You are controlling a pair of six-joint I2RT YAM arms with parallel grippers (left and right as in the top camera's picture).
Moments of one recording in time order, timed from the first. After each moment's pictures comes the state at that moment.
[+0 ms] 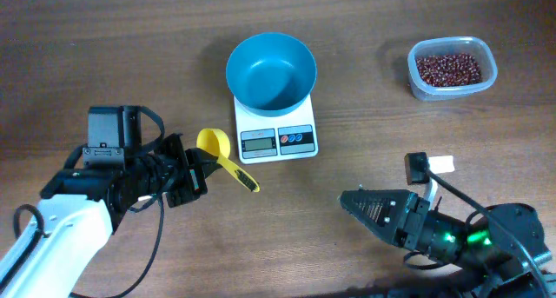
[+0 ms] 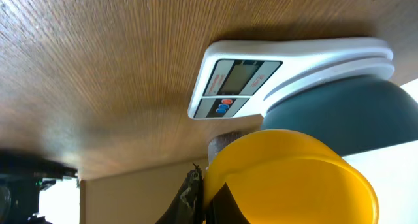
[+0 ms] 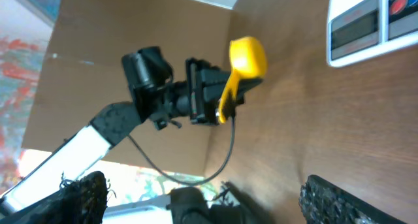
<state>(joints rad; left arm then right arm) -0.13 1.25 0.63 -0.41 0.67 -1.98 0.27 0.01 0.09 -0.18 -0.79 1.25</state>
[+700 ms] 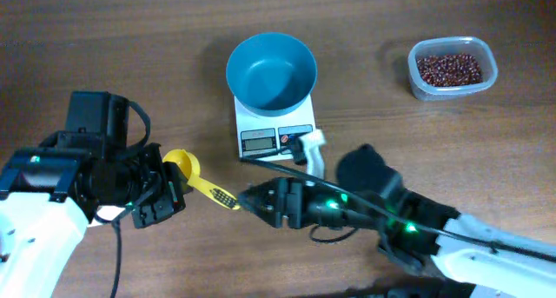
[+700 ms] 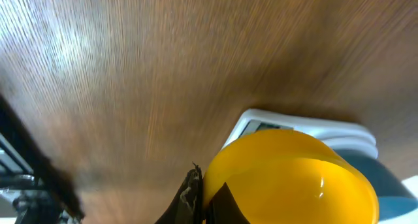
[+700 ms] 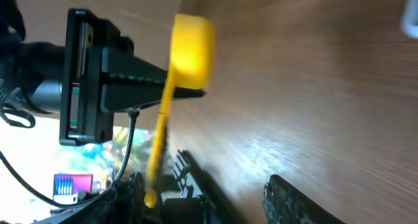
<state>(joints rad) -0.13 1.16 0.87 -1.02 0.35 -1.98 0.83 1.18 0.39 0.44 -0.44 1.07</state>
